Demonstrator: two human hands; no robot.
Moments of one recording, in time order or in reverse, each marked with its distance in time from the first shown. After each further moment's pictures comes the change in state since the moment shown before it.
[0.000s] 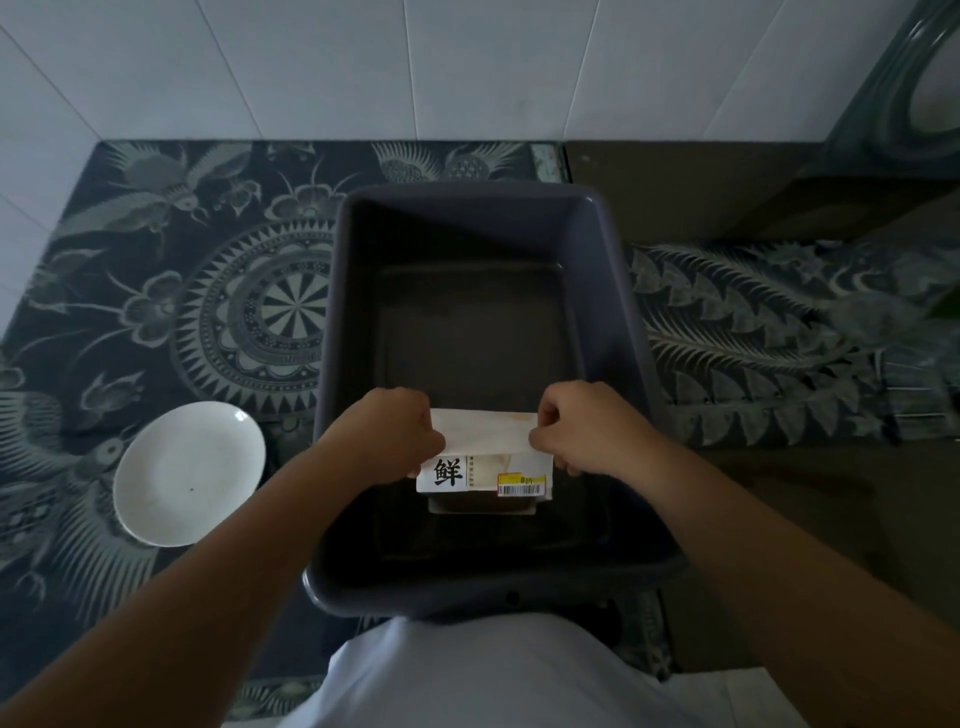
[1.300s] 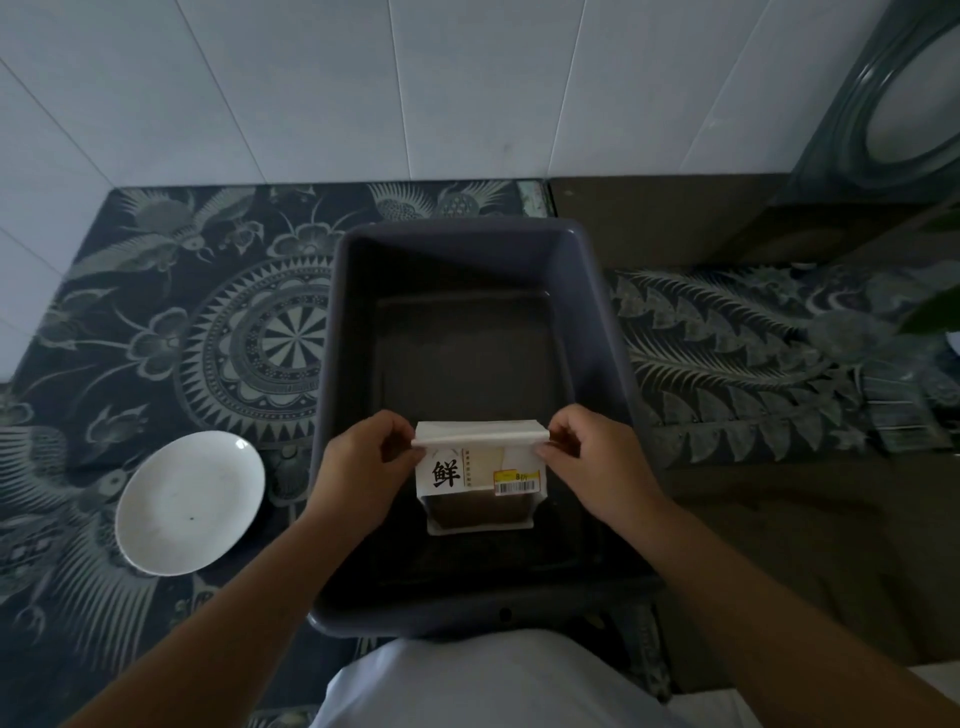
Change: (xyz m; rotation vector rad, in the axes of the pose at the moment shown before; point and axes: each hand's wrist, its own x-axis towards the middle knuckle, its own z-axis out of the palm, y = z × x) left_hand -0.020 -0.026 0.031 -0.376 0.462 0.121; right_hand -0.016 0.040 0.027 0.175 0.449 -0.284
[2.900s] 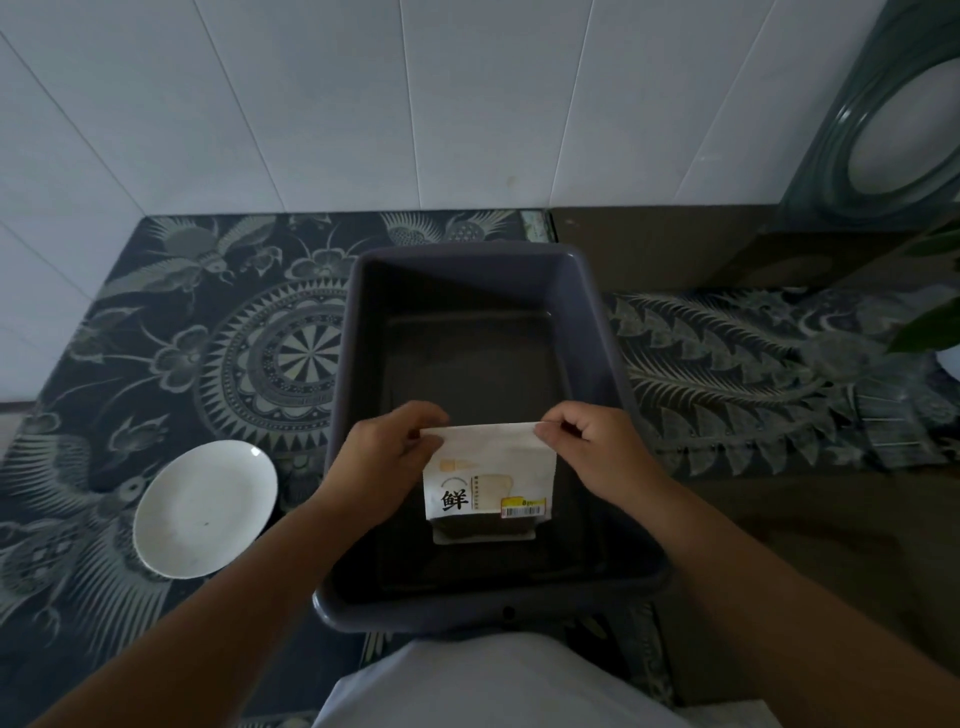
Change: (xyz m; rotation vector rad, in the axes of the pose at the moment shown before) left_hand -0.004 0.024 -0.020 0.018 -0.042 0.299; right_hand 0.013 -0.007 -0.013 0.184 -0.039 -0.126
